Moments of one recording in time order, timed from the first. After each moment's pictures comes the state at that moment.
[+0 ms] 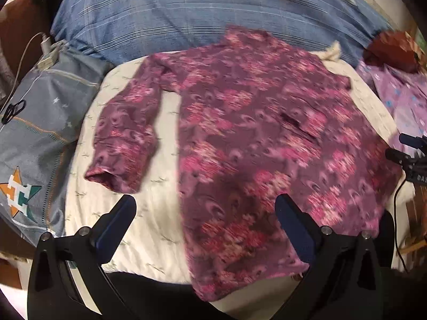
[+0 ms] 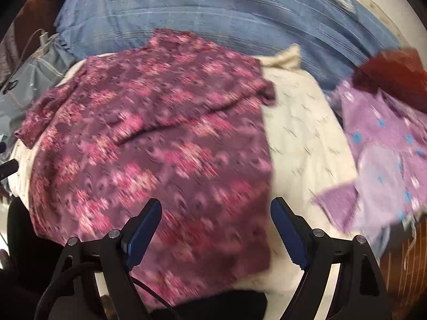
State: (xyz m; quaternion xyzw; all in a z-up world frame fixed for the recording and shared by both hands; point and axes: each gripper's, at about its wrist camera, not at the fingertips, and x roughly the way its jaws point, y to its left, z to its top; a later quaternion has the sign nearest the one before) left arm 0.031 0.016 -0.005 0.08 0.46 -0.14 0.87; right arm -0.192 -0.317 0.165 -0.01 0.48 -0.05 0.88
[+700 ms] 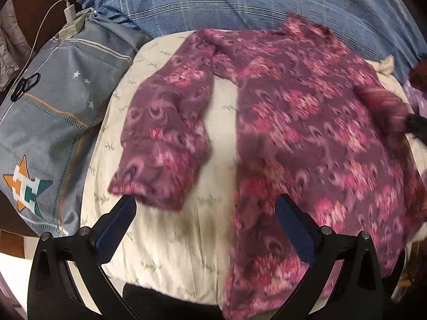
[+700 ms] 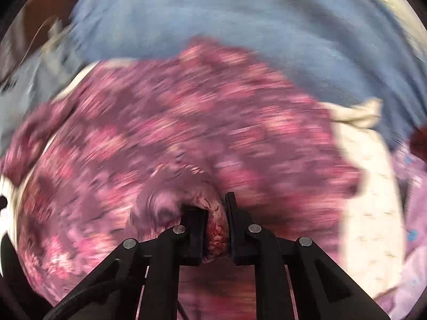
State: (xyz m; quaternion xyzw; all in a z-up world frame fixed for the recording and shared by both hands) left arm 0.100 0.043 -0.032 0.06 0.52 -0.04 0.85; right arm -0.018 -0.317 0.118 -0.04 0.44 -0.01 0.90
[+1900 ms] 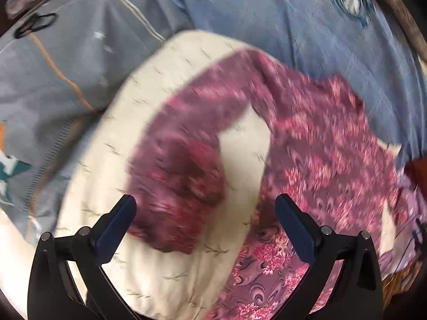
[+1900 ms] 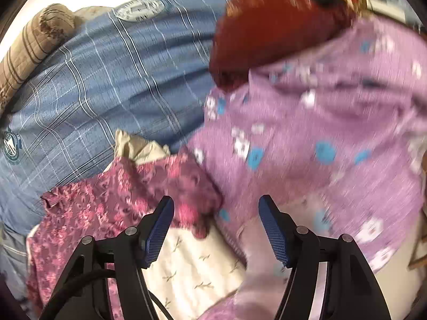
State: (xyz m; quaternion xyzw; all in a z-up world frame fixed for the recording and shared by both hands) left arm 0.151 0.093 -0.042 -0.12 0.54 -0.02 0.83; right arm -0.137 -0.642 0.155 0.26 0.34 -0.26 0.86
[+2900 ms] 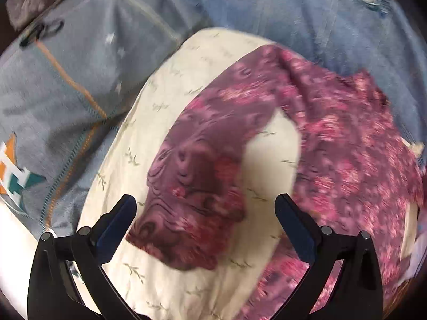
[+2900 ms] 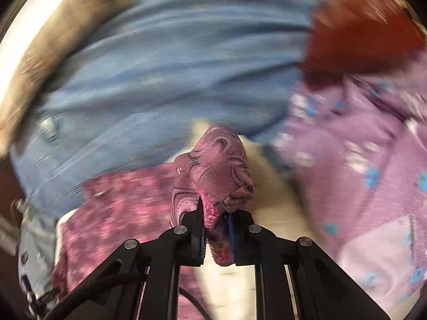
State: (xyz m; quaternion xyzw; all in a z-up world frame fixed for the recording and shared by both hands) left arm 0.153 0.099 -0.038 -0.07 0.53 0.02 0.84; right arm -0.030 -0.577 0.177 0.24 0.35 -0.12 0.90
